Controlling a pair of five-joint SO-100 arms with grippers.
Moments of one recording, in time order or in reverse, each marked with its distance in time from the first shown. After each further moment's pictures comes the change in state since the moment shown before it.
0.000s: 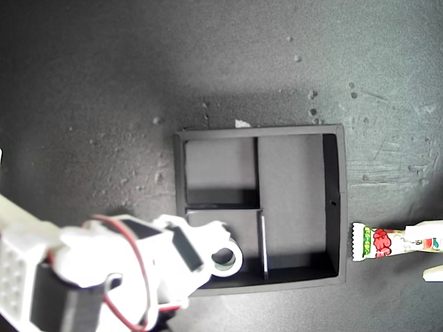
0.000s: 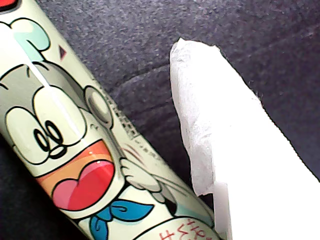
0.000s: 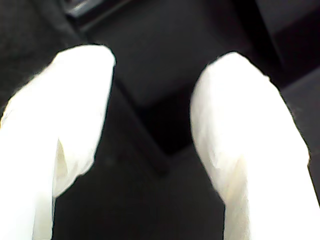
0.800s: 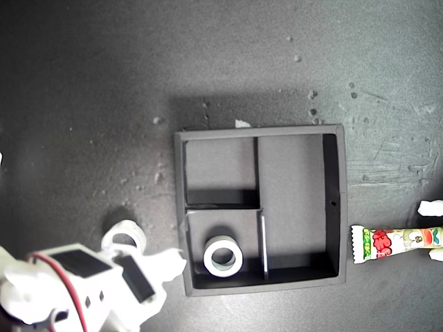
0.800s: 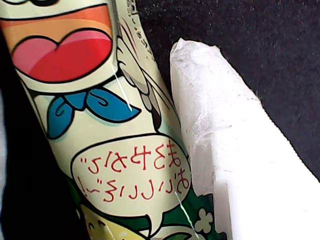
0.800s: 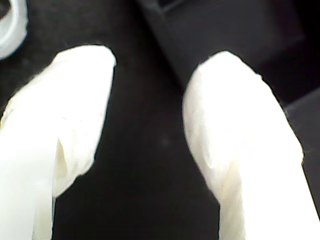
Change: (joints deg) arm 0 4.3 8.2 10.7 0.0 -3.9; arm 1 -1.0 0.4 -3.2 13.6 20.3
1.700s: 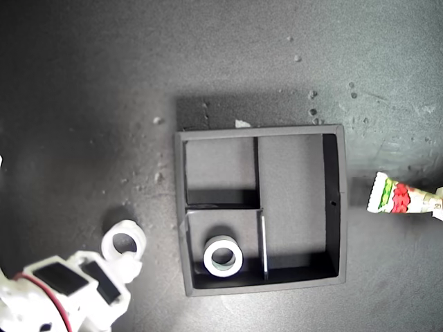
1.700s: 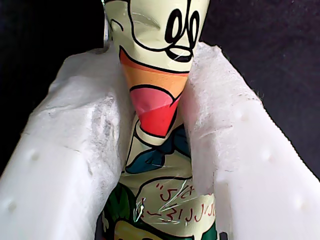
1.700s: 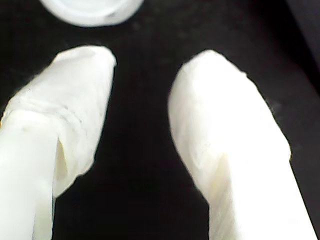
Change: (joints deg) arm 0 6.8 10.2 18.9 0.0 -12.5; arm 1 17.7 3.7 -16.7 33.4 21.0
